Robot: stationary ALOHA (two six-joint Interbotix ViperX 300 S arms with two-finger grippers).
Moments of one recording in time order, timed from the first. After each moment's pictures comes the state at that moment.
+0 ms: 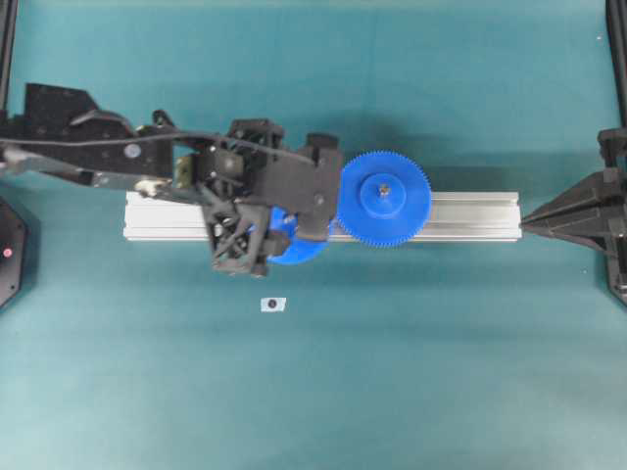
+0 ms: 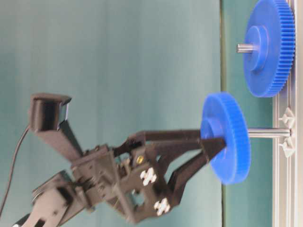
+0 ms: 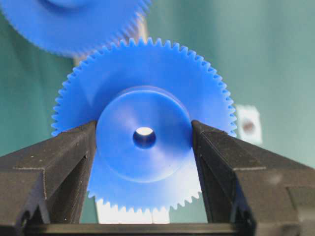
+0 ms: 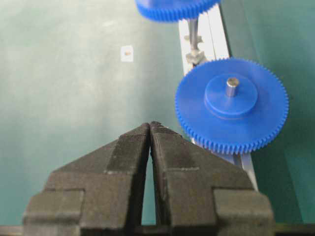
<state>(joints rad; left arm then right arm) 0.06 0.01 0.37 0.02 0.47 0.20 0.02 -1.08 1.20 0.04 0.28 0.10</state>
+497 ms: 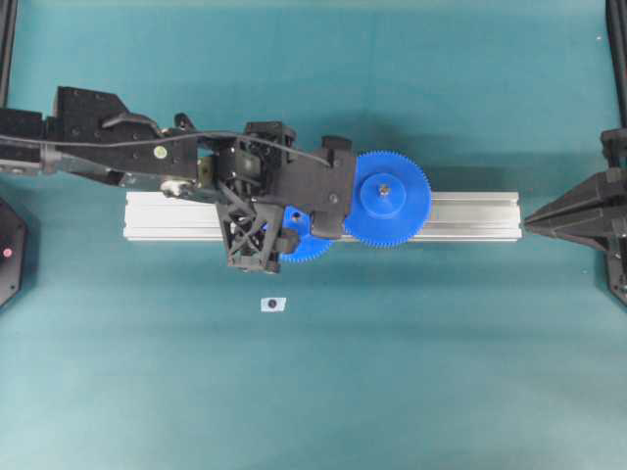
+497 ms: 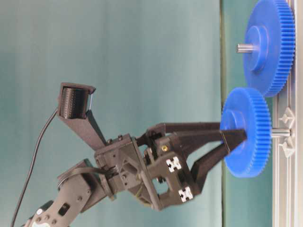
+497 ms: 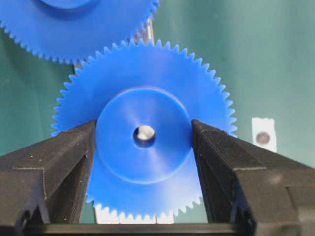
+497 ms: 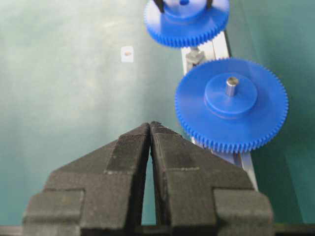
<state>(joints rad) 0.09 0.08 0.35 0.02 0.46 0.21 0.02 -1.10 1.21 0.04 0.28 0.10</state>
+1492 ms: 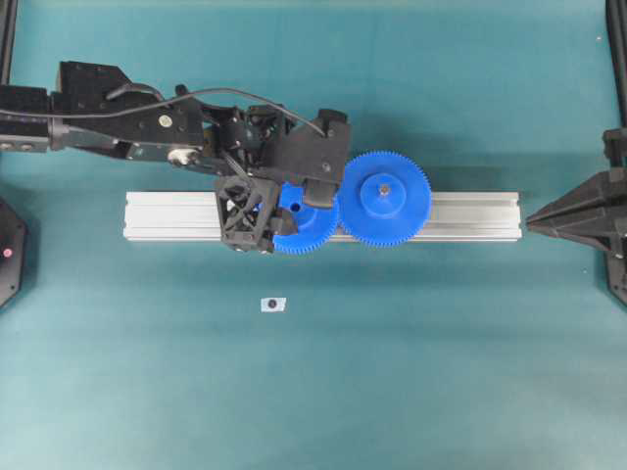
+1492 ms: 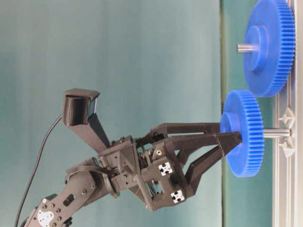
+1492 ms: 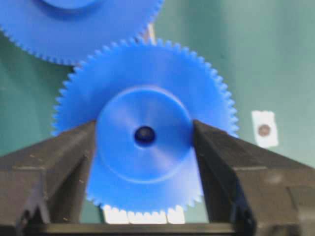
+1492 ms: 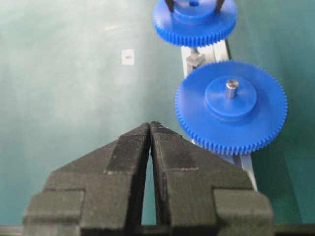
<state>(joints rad) 0.14 0.09 0.33 0.02 0.58 0.28 0.02 -1.11 1.21 0.04 0.29 0.10</state>
